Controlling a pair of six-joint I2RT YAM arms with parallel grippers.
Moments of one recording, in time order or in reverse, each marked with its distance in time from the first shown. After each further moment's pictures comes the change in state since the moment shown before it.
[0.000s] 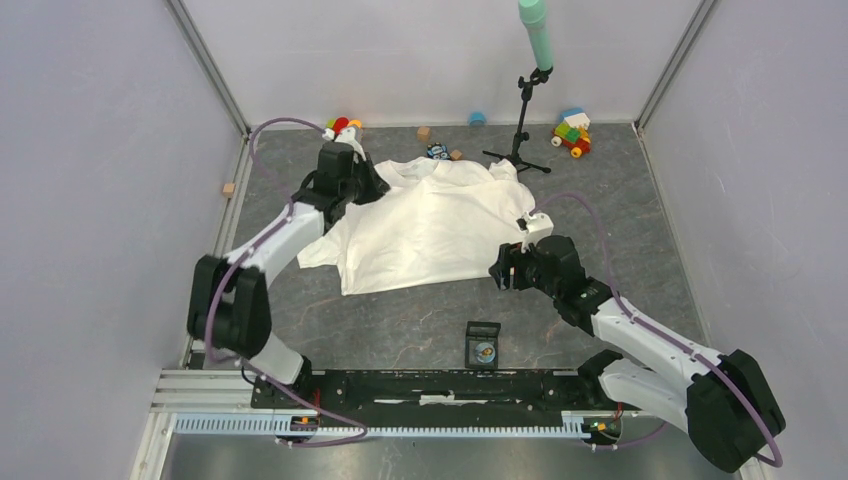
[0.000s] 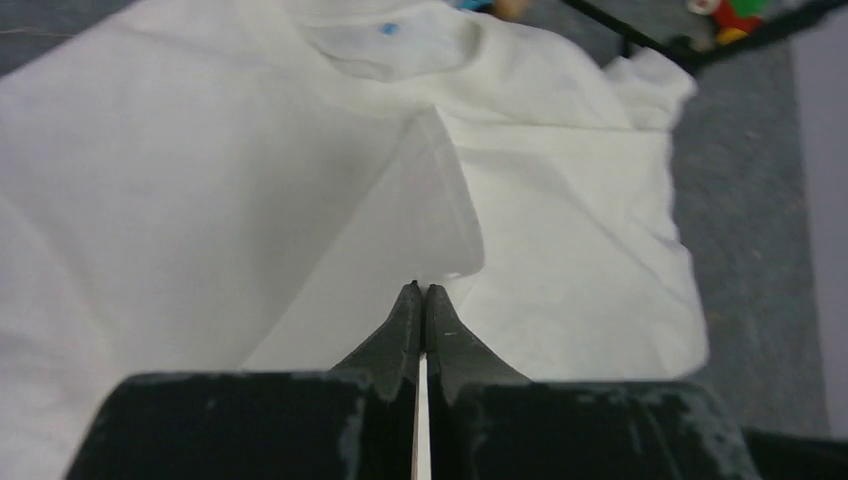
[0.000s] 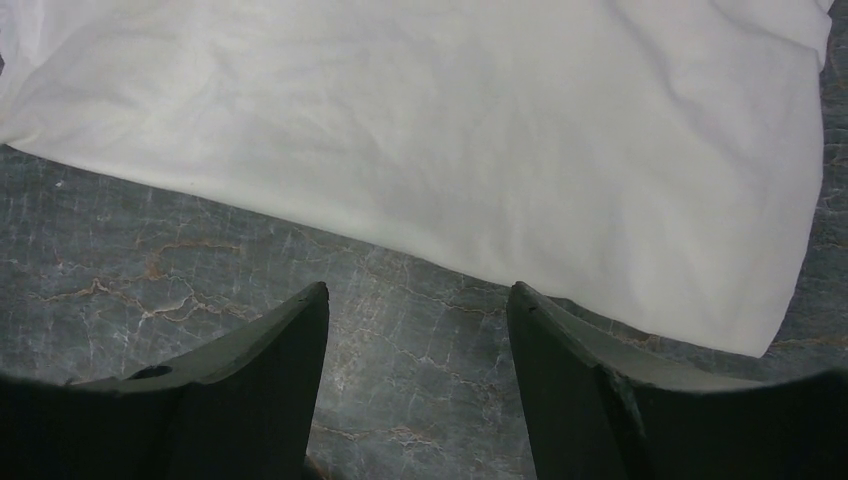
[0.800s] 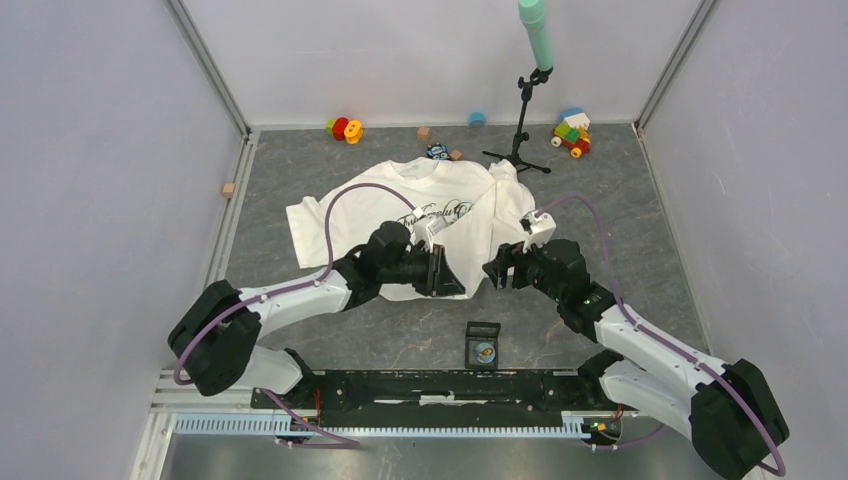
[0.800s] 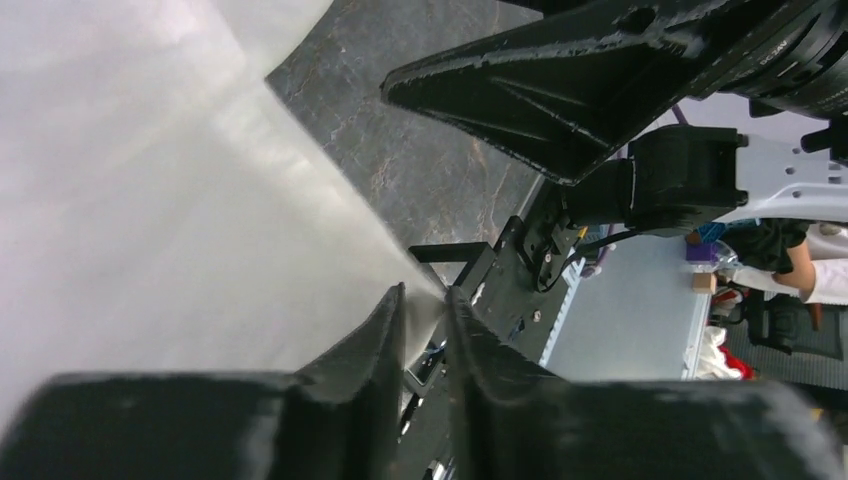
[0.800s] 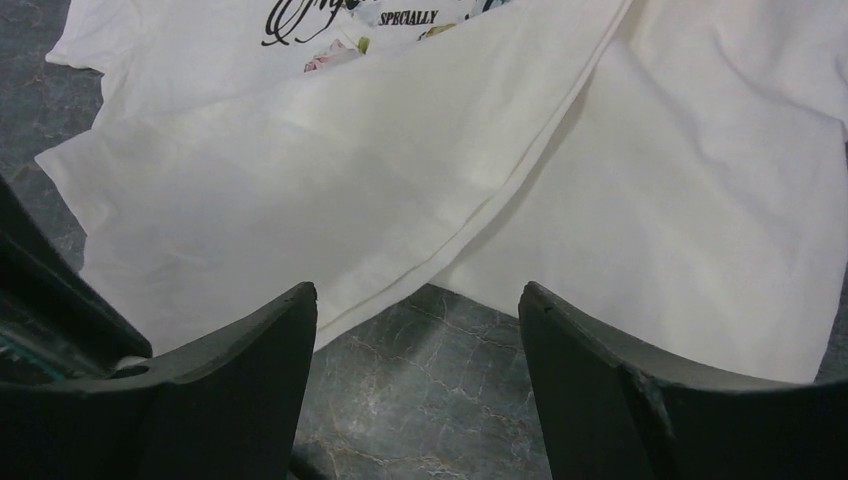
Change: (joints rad) left arm -0.525 -0.283 -0.477 0.312 0.405 -0.122; right arm 0.000 -0.053 -0.039 0.119 -0.061 0.007
